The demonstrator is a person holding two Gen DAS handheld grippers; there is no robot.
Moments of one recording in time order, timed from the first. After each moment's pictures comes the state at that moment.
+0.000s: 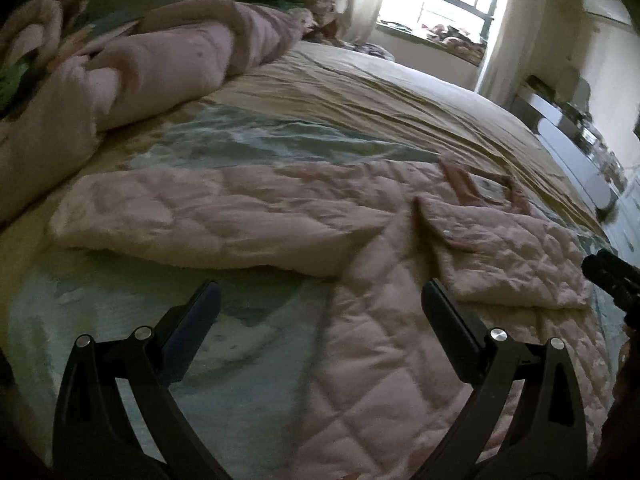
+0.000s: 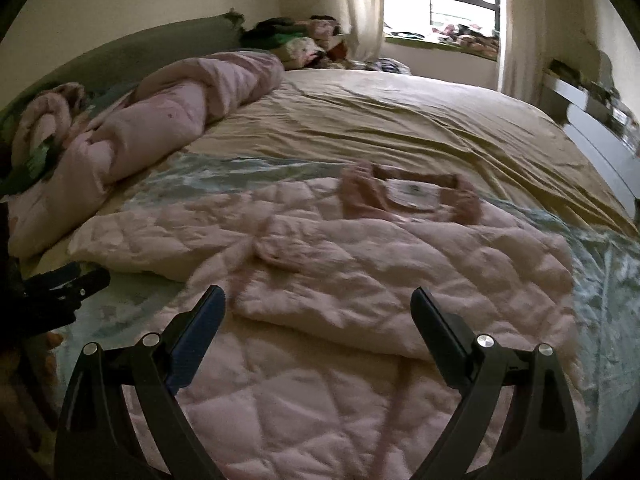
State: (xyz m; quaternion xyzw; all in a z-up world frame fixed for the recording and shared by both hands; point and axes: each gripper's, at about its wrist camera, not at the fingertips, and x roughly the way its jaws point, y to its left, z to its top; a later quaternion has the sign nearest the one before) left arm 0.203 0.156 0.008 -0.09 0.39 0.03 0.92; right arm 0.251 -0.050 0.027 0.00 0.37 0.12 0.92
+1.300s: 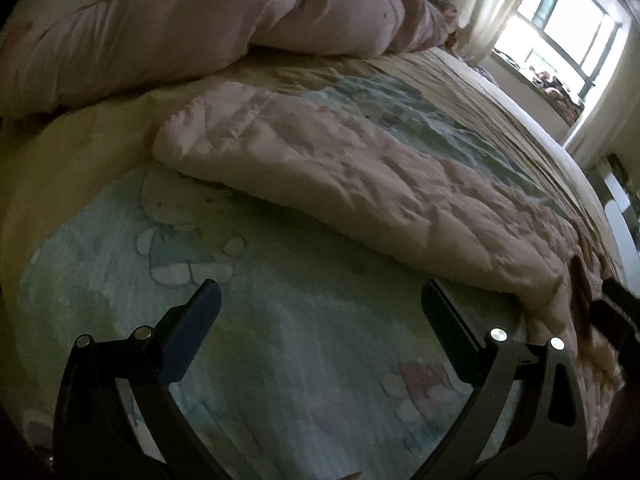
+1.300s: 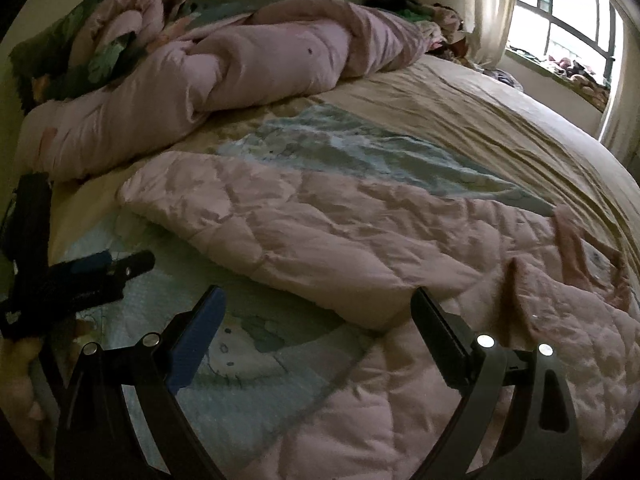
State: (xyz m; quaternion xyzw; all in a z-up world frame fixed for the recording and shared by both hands) left arm 0.193 0.360 -0.073 -0.21 0.41 0.16 0.87; right arm 0.298 0.194 -0.030 -0.10 0.40 0.27 0.87
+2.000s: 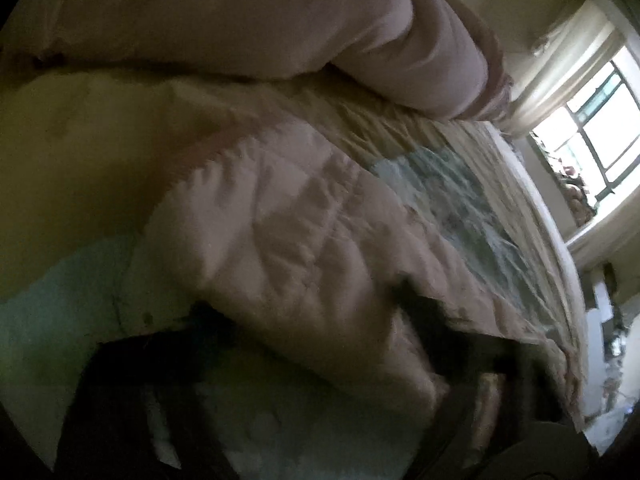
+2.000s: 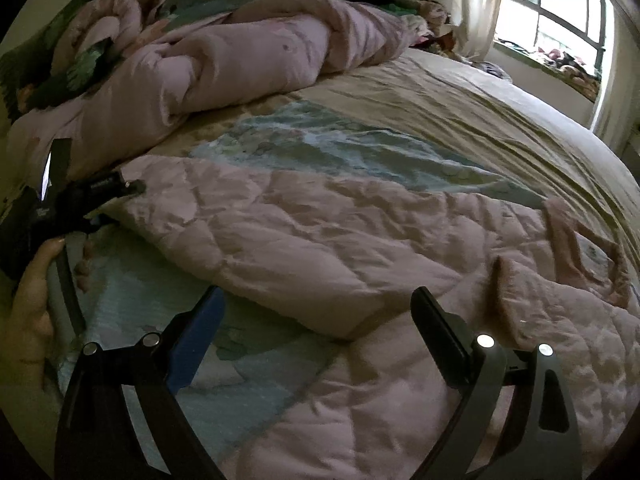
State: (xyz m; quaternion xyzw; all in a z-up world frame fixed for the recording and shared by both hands) left arm 0.247 0.458 -0.094 -0.34 0.35 0.21 0.85; right arm 0.320 0.168 -0.036 -0.09 0.40 0.24 0.88
